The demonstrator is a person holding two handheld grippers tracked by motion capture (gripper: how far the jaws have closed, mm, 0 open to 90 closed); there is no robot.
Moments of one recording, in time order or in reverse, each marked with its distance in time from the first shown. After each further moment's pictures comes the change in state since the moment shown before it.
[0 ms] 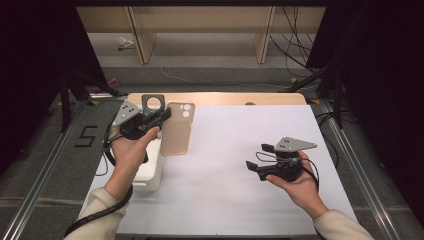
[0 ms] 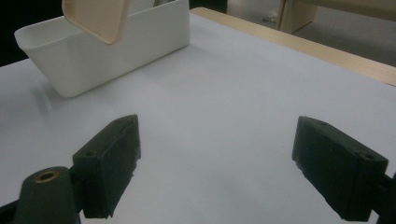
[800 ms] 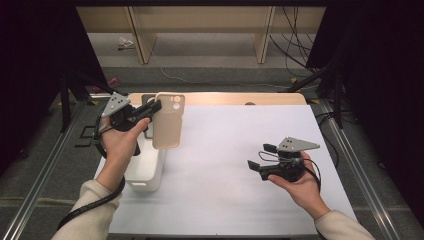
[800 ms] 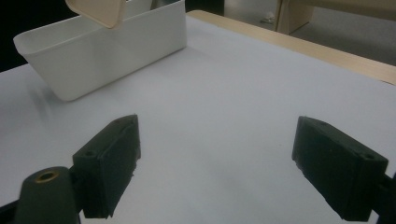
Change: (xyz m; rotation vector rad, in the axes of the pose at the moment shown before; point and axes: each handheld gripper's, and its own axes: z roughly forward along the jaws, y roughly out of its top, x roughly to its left) left arm 0.026 0.012 -0.002 -0.011 0.040 -0.014; right arm -0.002 -0.002 -0.004 -0.013 -0.008 0.020
